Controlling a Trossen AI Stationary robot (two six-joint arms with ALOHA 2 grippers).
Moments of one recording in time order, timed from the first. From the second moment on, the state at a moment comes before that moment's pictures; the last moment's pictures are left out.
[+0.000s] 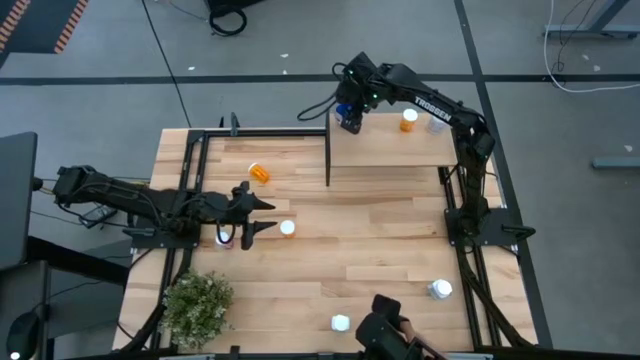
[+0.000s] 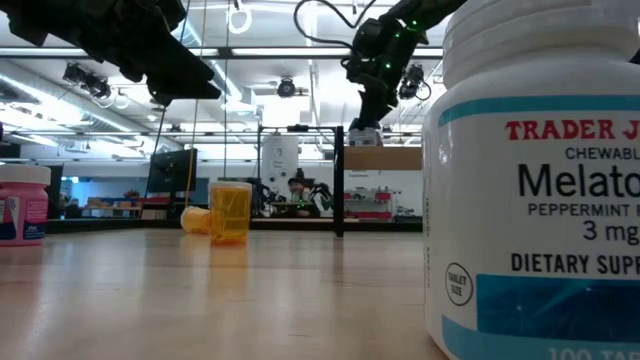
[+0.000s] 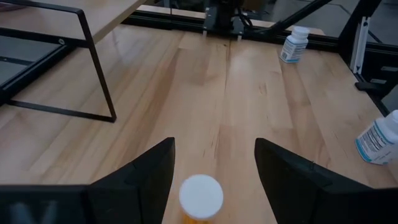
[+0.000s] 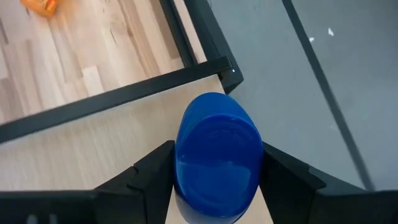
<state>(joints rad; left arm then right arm) -0.16 0.86 0.45 0.03 -0.27 -0.20 -0.67 1.94 2.01 -1.05 -0.03 -0.33</state>
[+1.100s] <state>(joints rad) -0.16 0.86 0.45 0.02 -0.32 -0.16 -0.72 1.94 2.01 -1.10 -0.21 -0.64</state>
